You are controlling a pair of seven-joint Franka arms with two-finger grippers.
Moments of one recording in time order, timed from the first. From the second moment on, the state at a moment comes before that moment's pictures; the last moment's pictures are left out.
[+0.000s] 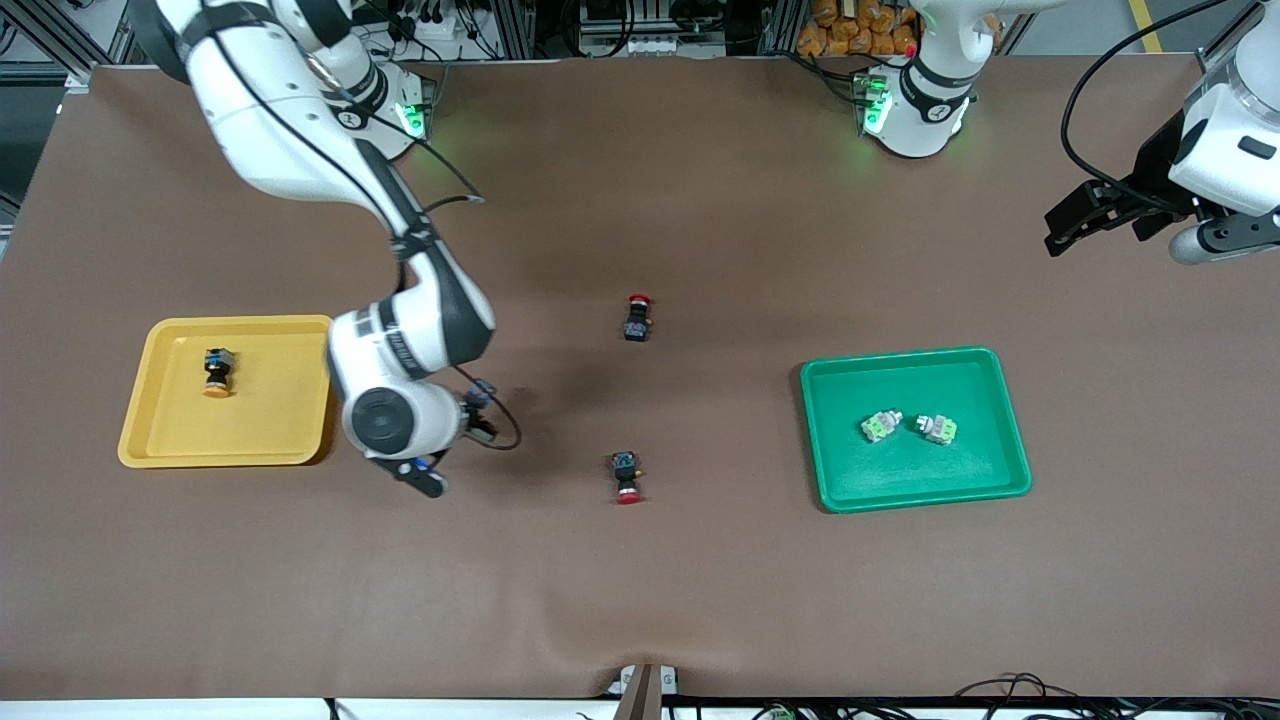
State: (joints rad) left arm 0.03 -0.07 -0.17 -1.62 0.01 1.57 -0.32; right arm 0.32 0.72 0.03 -1.41 0.04 1.85 0.82
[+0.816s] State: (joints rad) left arm 0.03 -0.08 -0.16 -1.61 0.01 1.56 -0.32; right arm 0.08 0.55 0.02 -1.61 0.03 1.84 0.23
